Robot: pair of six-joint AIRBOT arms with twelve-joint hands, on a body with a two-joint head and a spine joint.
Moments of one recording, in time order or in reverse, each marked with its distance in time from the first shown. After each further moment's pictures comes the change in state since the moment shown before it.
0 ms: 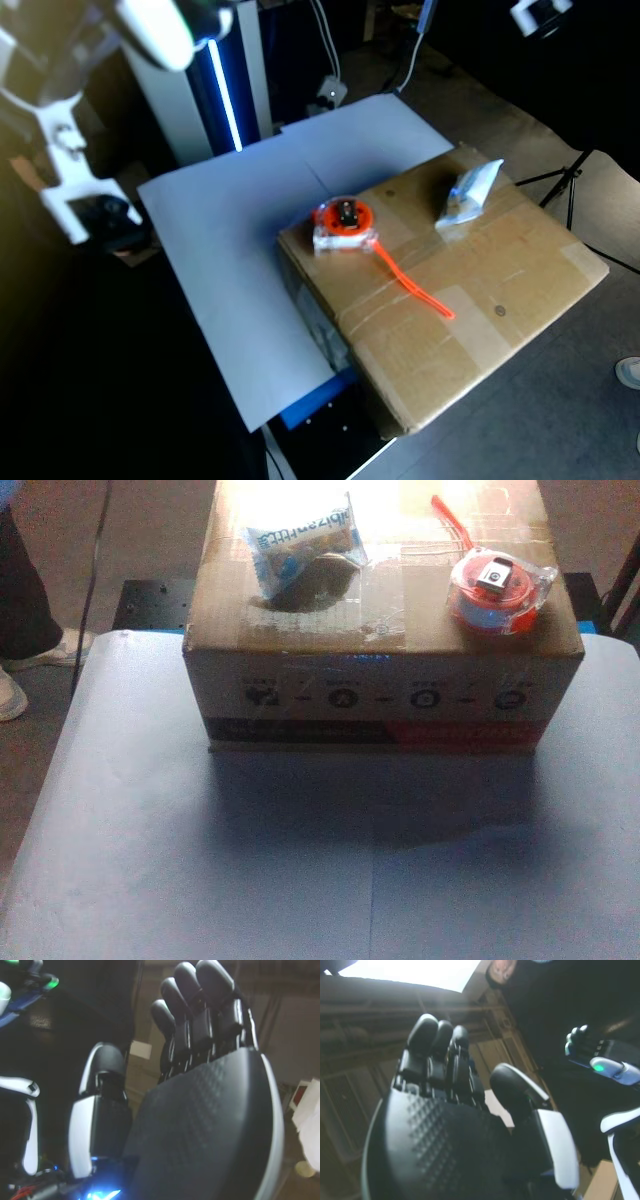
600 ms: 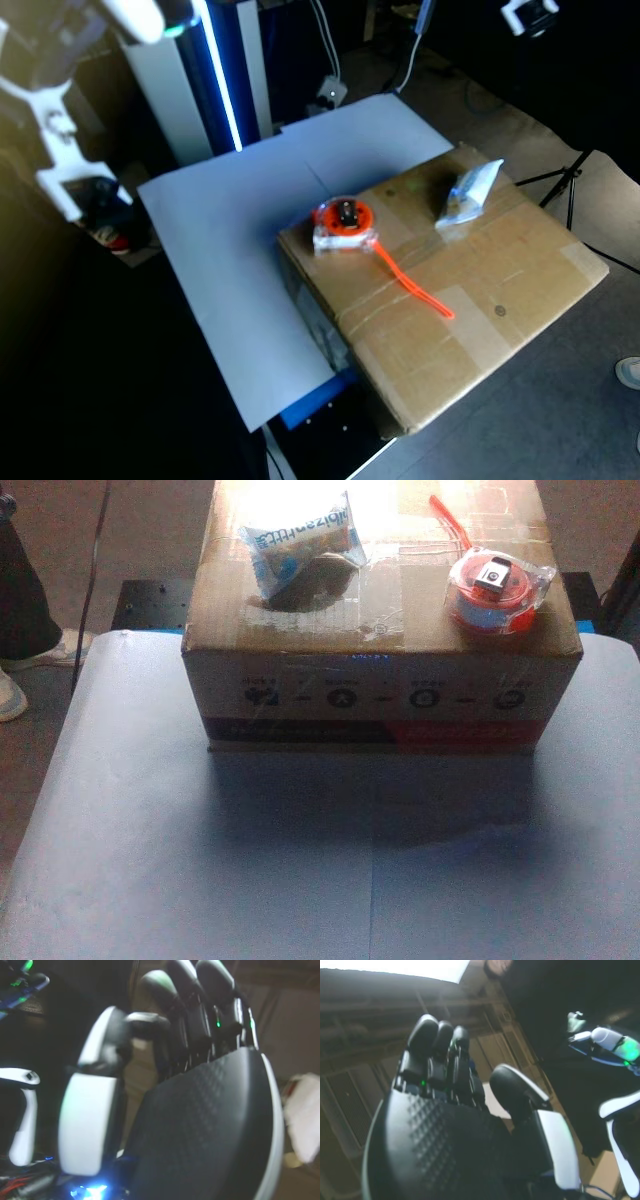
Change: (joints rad) left arm -0.005 -0.001 -0.020 0.060 0.020 -0.069; right arm -0.008 0.039 -0.058 -0.055 -0.041 0.019
